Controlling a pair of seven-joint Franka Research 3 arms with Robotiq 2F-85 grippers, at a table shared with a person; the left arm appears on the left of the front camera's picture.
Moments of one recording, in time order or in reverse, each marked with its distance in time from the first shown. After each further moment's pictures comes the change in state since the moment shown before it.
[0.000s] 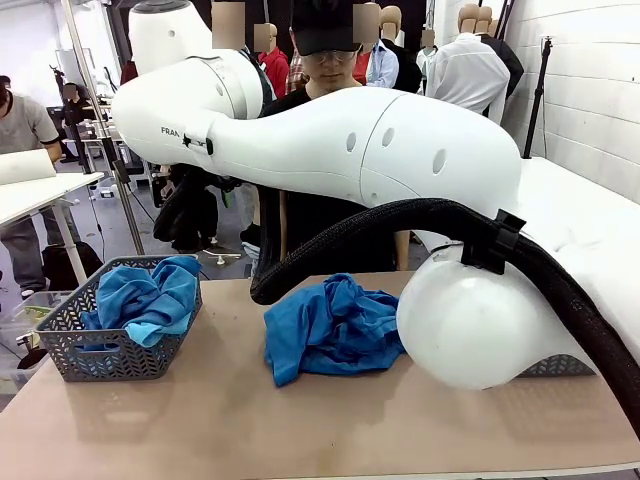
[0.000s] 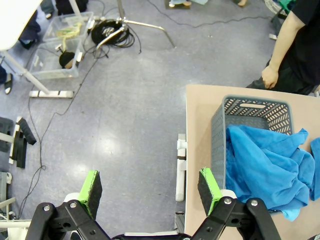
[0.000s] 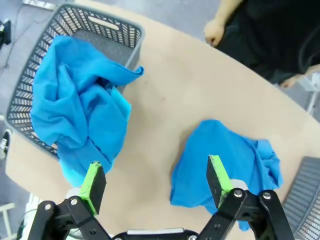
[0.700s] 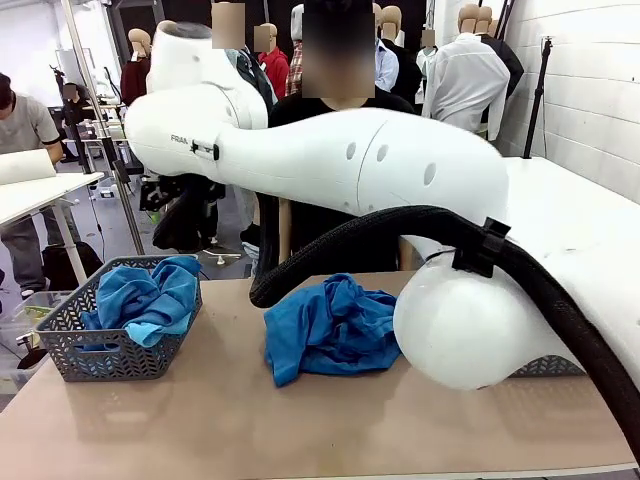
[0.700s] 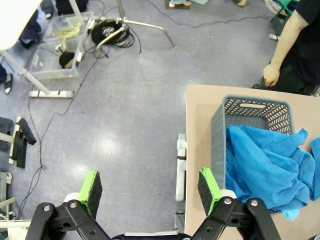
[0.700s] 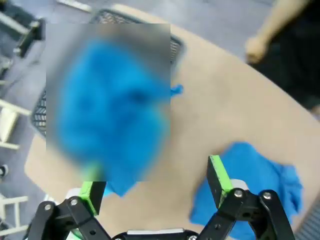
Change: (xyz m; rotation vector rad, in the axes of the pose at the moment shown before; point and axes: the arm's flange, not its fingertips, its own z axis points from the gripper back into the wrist) left arm 0.000 0.000 0.000 0.000 0.000 0.000; right arm 0.008 0.005 -0.016 0.128 -0.040 0.025
